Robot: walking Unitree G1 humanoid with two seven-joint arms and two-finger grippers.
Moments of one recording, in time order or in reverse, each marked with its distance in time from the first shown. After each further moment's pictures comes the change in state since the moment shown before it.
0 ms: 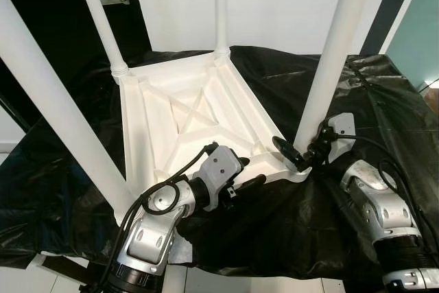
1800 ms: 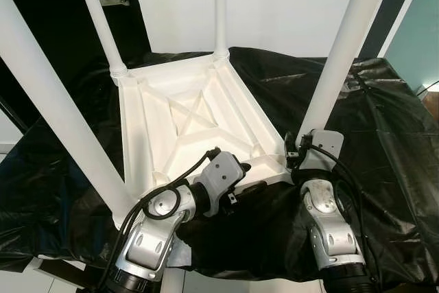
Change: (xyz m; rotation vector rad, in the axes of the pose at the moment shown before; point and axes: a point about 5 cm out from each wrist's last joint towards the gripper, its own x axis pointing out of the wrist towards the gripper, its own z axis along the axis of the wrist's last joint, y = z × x) left arm -0.001 -0.008 -0.002 0.005 0.014 -0.027; right arm 0.004 0.052 -0.011 0.121 -0.010 -0.767
